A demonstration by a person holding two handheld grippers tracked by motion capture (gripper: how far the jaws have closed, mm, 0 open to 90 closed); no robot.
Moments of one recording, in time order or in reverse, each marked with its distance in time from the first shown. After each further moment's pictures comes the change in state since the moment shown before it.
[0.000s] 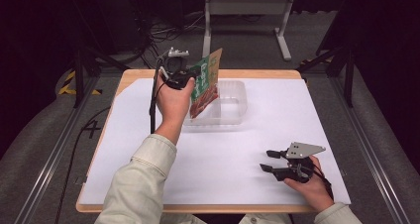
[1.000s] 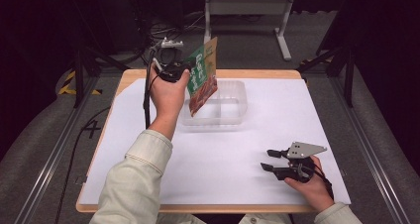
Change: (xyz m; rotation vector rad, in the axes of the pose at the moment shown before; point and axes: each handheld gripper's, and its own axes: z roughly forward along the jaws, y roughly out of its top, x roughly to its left) left arm 0.003 0.022 -0.019 -0.032 0.024 0.025; right arm 0.000 0.001 -0.002 -0.009 -0.011 0.002
